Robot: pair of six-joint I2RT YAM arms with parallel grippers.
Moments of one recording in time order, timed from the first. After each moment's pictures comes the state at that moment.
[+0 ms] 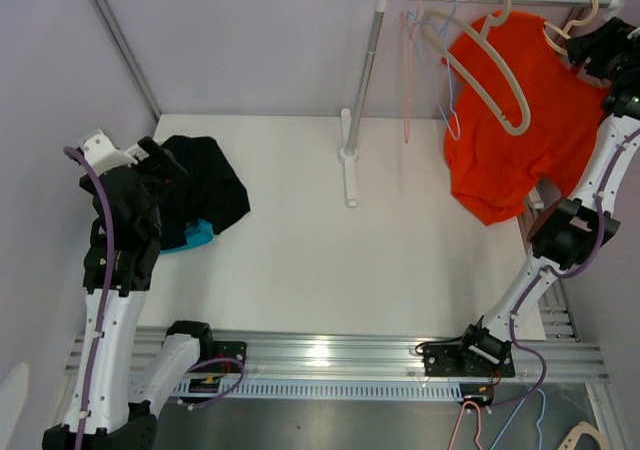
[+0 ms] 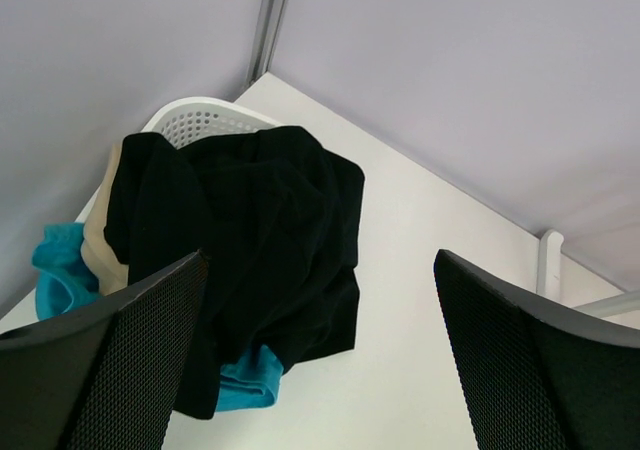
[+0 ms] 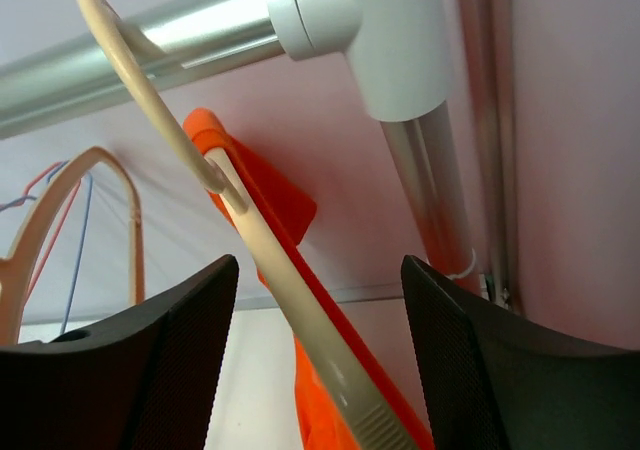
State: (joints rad) left arm -0.07 0.78 1.14 -0.52 -0.47 -0.39; right arm -0.54 2.18 2.52 -0.35 -0.61 0.34
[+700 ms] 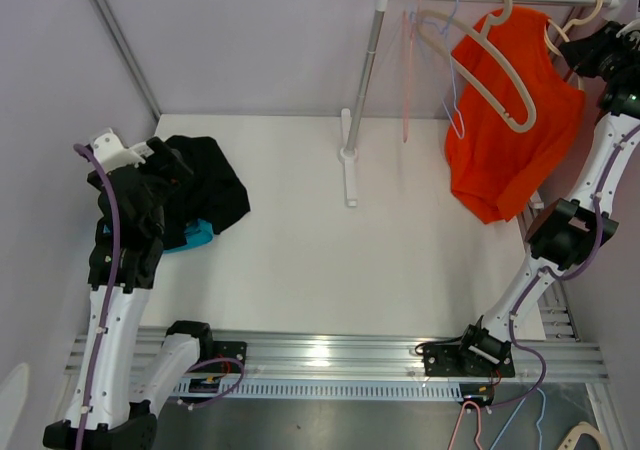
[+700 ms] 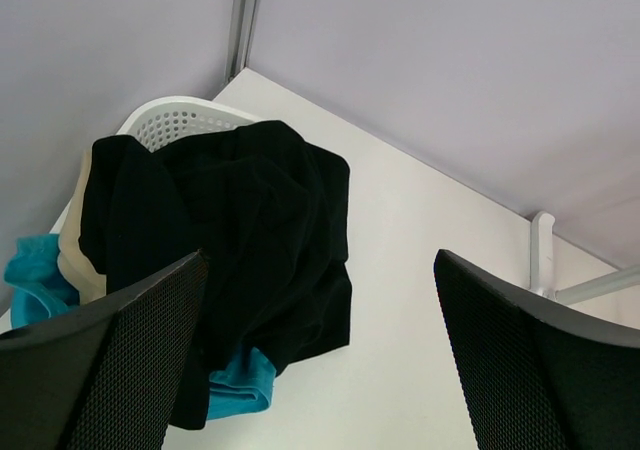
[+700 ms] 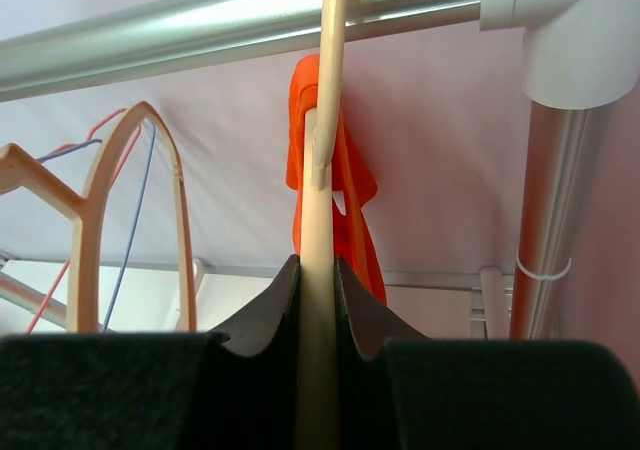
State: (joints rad) left arm -0.07 0.79 1.10 -0.45 -0.41 -0.35; right arm -0.52 2.17 2.52 -0.37 -0.75 0.28
